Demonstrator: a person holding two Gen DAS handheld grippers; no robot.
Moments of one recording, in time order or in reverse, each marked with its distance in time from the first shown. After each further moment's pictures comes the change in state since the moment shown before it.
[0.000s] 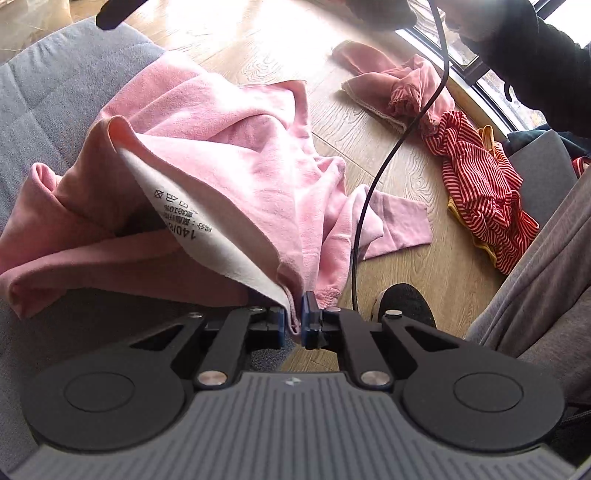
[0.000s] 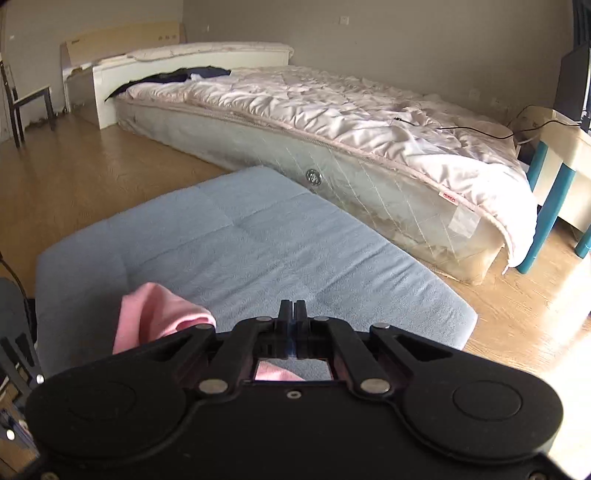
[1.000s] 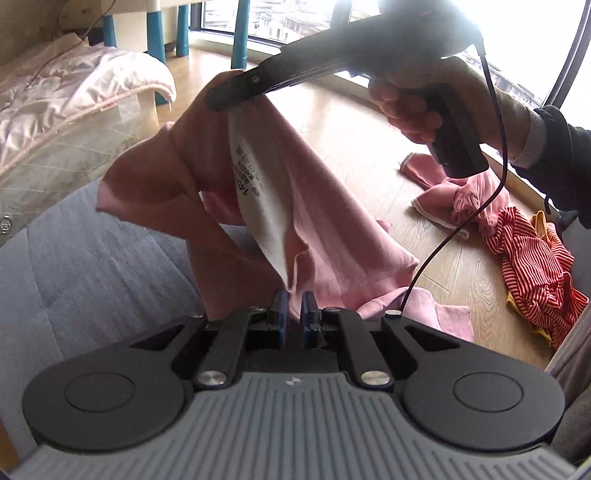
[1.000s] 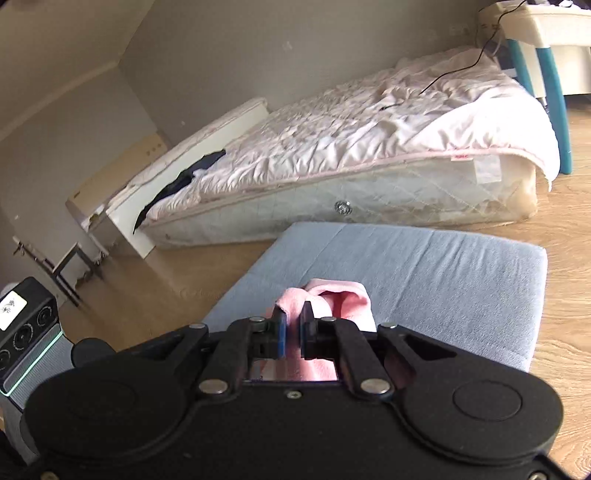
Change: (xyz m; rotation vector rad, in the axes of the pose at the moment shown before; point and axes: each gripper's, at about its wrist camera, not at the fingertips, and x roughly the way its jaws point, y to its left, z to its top) left arm -0.102 0.020 0.039 0.009 -0.336 0.284; right arm -0.018 -0.057 0.020 0.524 -0.184 0.241
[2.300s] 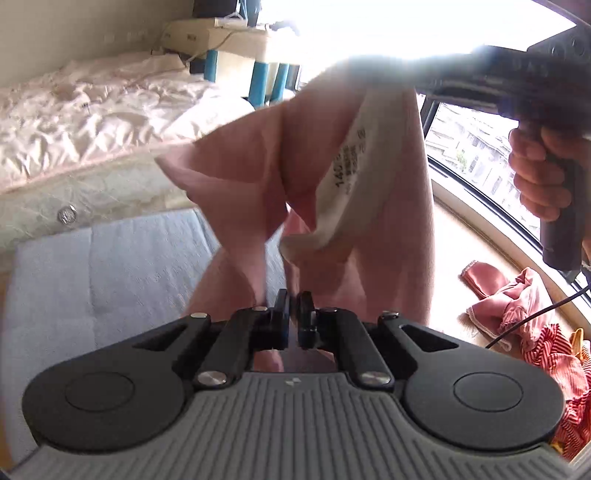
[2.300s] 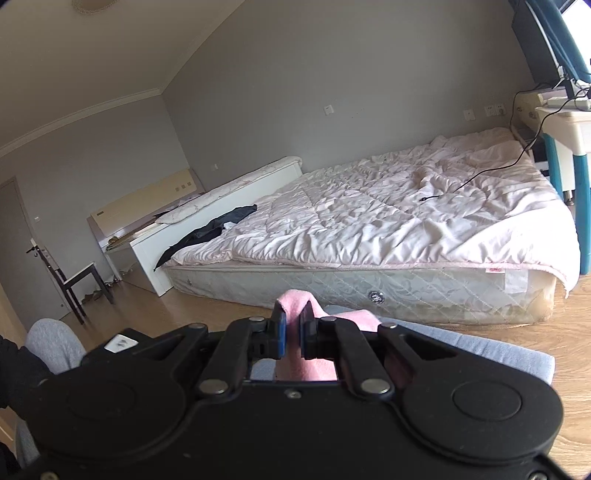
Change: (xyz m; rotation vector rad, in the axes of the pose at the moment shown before) left arm -0.021 0.057 0.012 -0.224 -0.253 0.181; right arm -0.027 0.063 0.053 -0.151 -0.186 0.035
